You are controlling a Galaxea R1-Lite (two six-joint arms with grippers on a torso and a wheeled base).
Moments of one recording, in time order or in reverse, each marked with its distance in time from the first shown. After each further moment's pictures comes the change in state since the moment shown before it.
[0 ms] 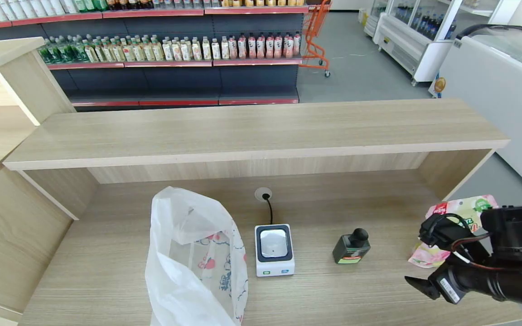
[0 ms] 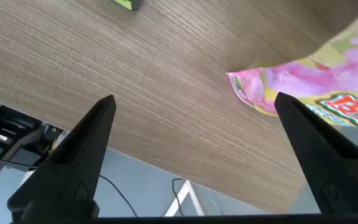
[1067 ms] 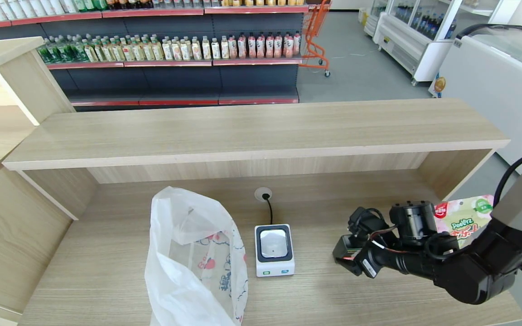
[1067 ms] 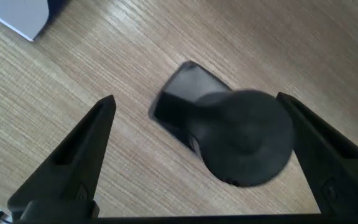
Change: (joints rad) left arm -0.001 0.000 0.000 0.000 0.000 0.000; right arm 0.191 0.444 -0.203 -0.354 0.106 0.046
